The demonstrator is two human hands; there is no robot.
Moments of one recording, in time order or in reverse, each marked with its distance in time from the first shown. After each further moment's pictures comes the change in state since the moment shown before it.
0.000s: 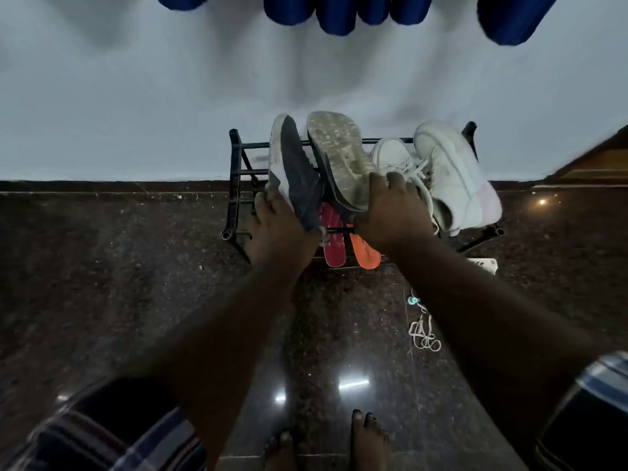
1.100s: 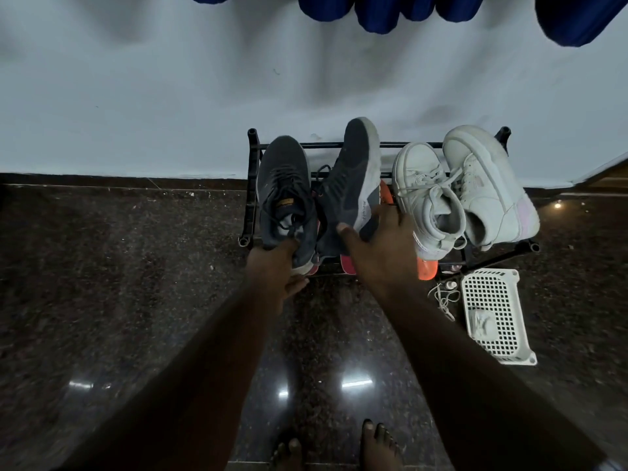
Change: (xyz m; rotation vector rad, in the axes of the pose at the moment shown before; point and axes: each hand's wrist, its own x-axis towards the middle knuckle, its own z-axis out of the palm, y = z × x) left_hand 0.011 -0.055 -0.003 -1.050 -0.205 -0.623; right_hand -0.017 -0.045 0.050 0.563 0.150 0.228
